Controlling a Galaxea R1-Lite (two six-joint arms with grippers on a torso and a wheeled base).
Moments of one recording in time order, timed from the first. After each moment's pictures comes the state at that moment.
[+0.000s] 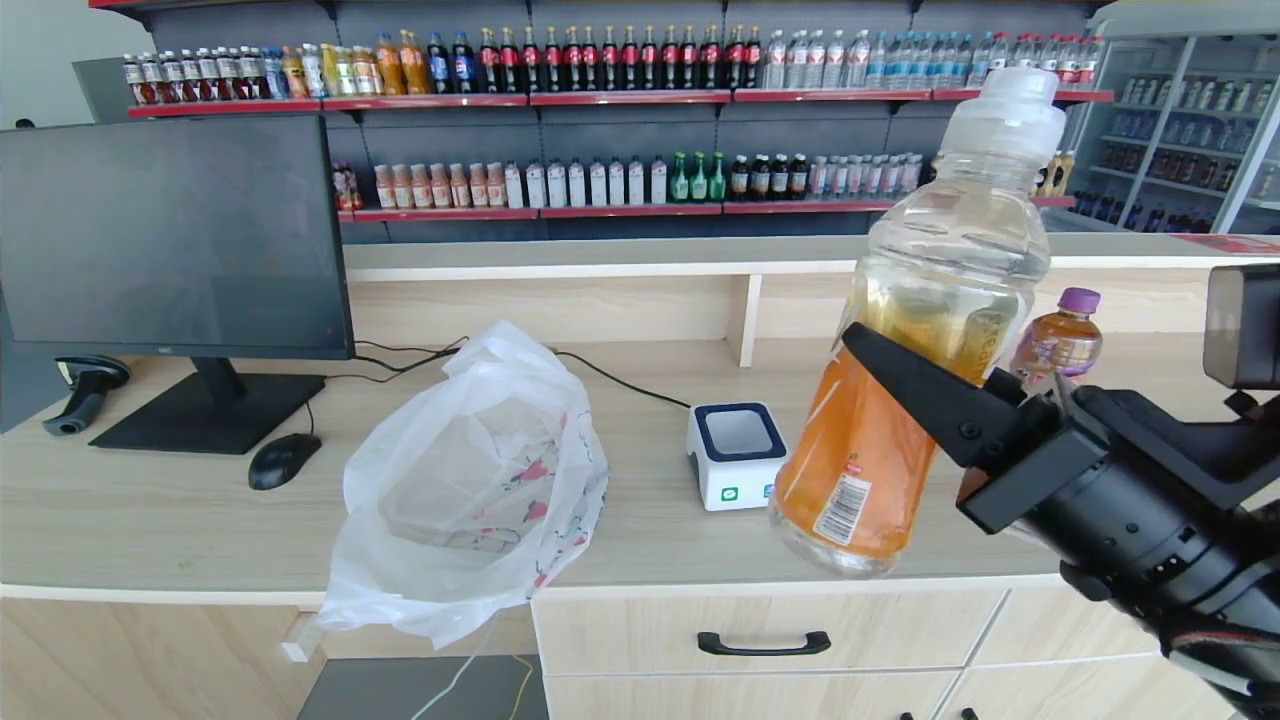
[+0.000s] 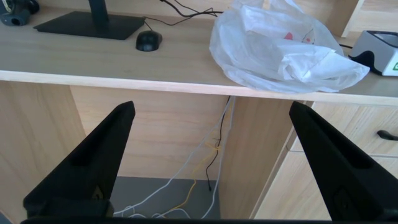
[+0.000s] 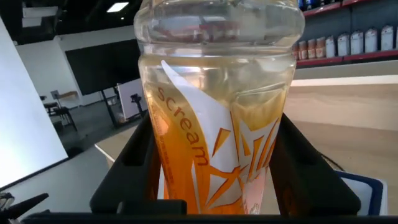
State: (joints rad) left arm 0.00 0.00 0.00 0.00 0.00 0.00; right arm 0.70 1.54 -0.38 -1.57 0.05 0.27
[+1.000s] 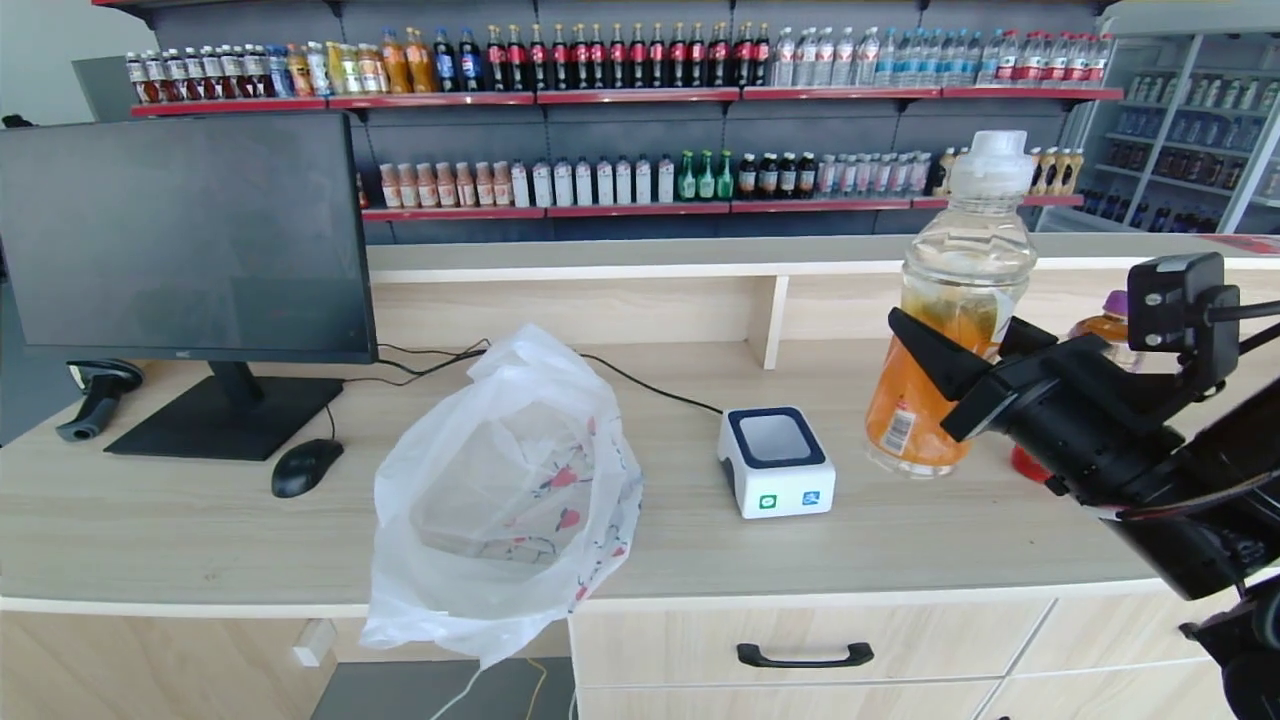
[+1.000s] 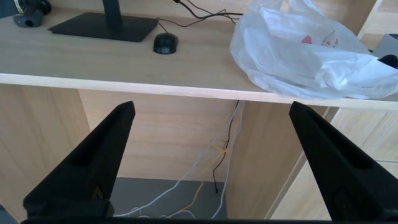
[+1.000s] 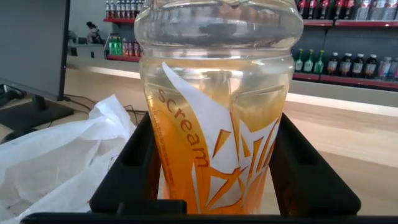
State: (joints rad) left arm 0.00 0.00 0.00 0.00 0.00 -0.01; right arm 0.38 1.67 -0.44 -1.57 0.07 -0.03
